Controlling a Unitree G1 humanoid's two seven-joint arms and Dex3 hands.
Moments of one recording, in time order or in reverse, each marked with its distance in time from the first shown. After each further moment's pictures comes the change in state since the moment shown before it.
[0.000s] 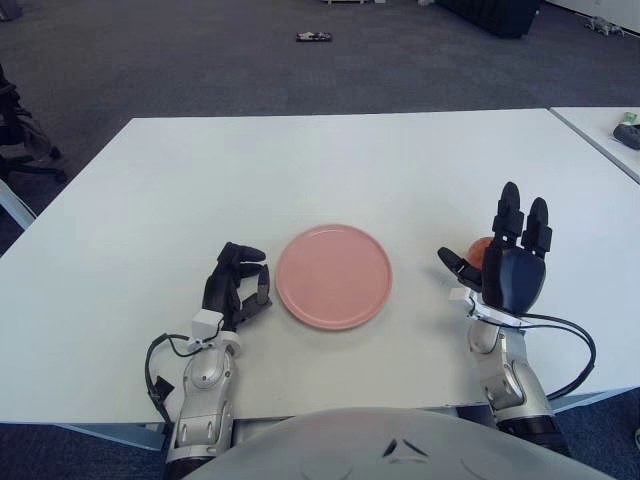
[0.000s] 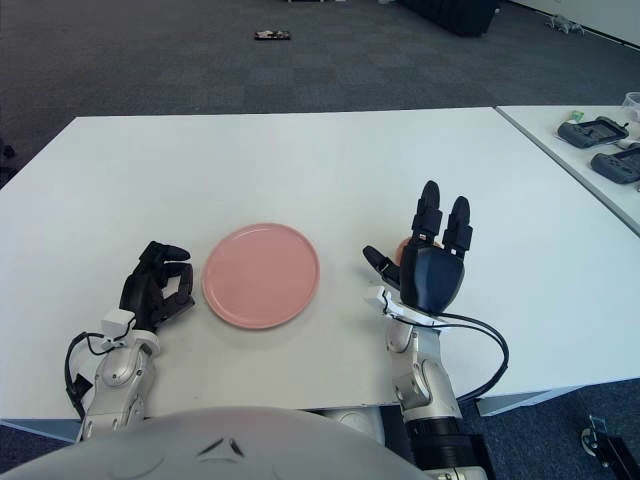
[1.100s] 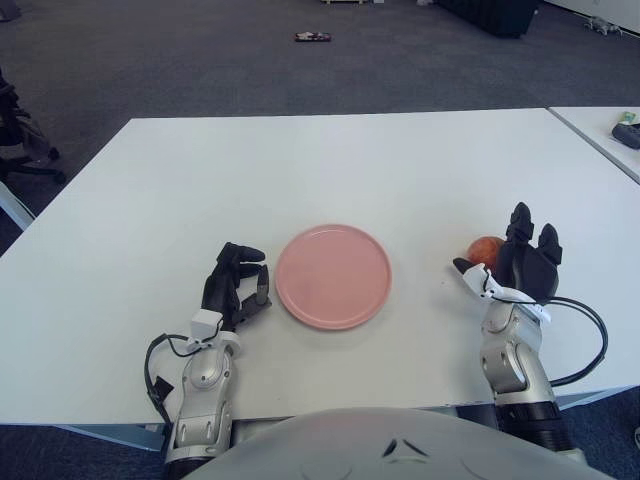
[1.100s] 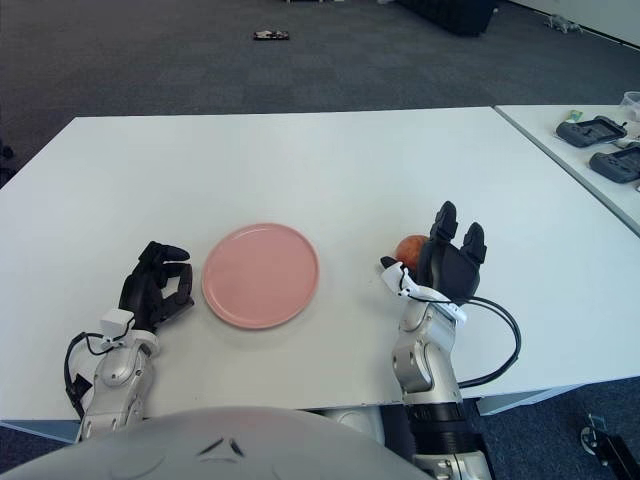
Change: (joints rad) left arm 0.001 0.001 0.003 -0.007 -0.007 0.012 -0.003; right arm -0.070 -0.022 0.010 -0.088 0.002 0.468 0.501
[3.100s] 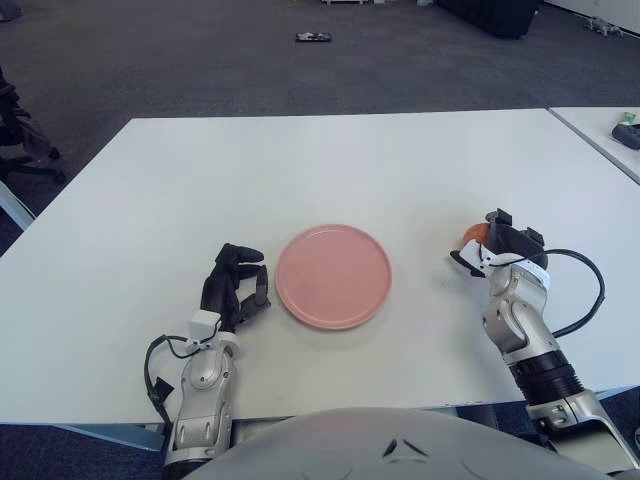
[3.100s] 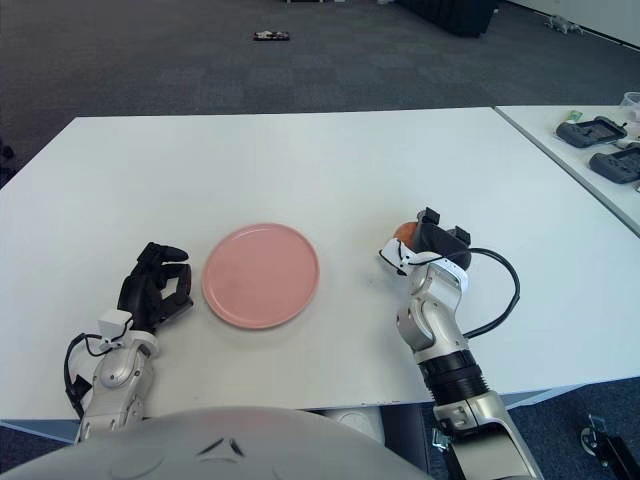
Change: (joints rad) left arm 0.008 -0.003 0.002 -0.013 -0.019 0.010 0.000; right arm -0.210 -0.182 0.159 0.127 -0.005 0.236 0.366
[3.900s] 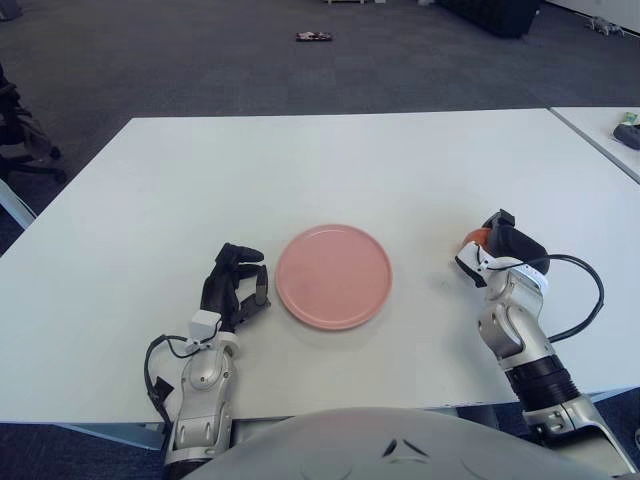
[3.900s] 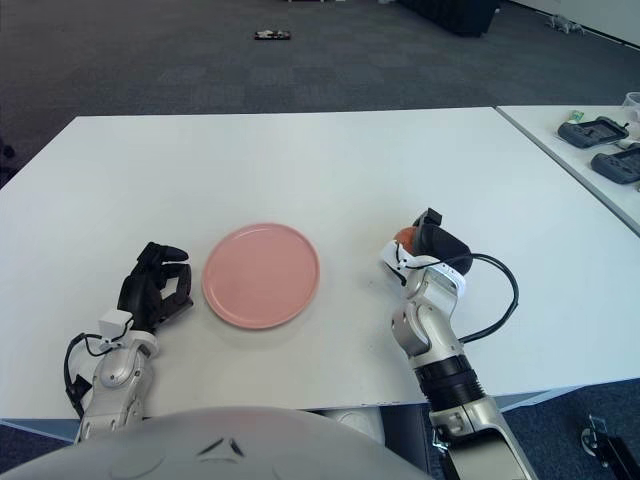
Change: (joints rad) left arm 0.000 -0.001 0.003 0.002 0.007 -0.004 0.001; right arm 0.039 0.044 -0.008 -0.031 0.005 -0.004 -0.170
